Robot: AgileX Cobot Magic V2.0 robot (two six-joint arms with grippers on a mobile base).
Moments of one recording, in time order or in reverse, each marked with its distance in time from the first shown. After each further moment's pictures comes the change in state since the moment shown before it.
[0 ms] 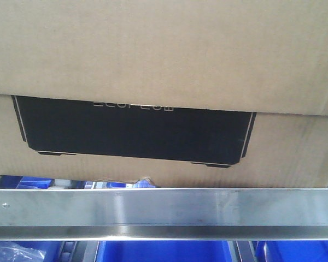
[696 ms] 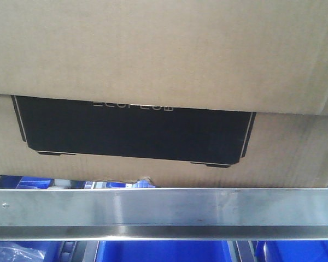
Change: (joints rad) left arm 0.000 0.000 0.000 0.000 -0.092 0.000; right arm 0.000 0.000 0.000 0.000 0.000 0.000
